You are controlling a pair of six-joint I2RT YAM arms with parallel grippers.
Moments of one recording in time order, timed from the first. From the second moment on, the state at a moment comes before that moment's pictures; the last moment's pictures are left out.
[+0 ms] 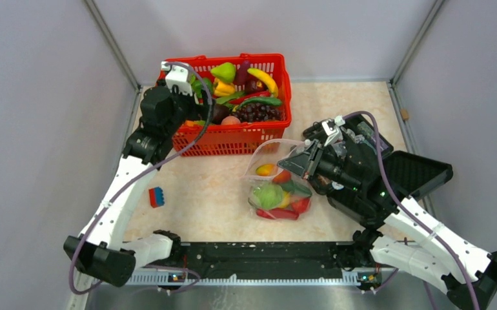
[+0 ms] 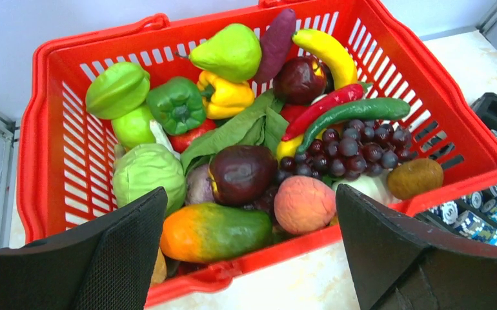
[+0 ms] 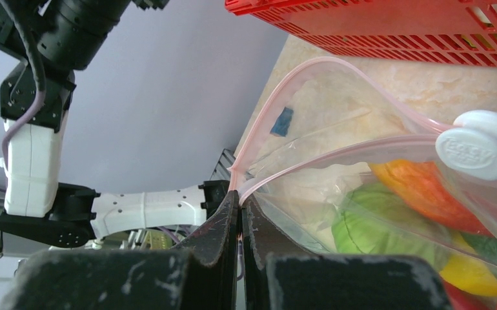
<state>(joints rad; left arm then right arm) -0.33 1.13 1.25 -0.30 -0.02 -0.05 0.77 0.78 0.78 -0.10 -0.24 0.92</state>
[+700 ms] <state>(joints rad) -0.27 1.50 1.51 -0.42 0.30 -0.07 0.77 0.81 0.79 -0.11 -0.22 0.92</state>
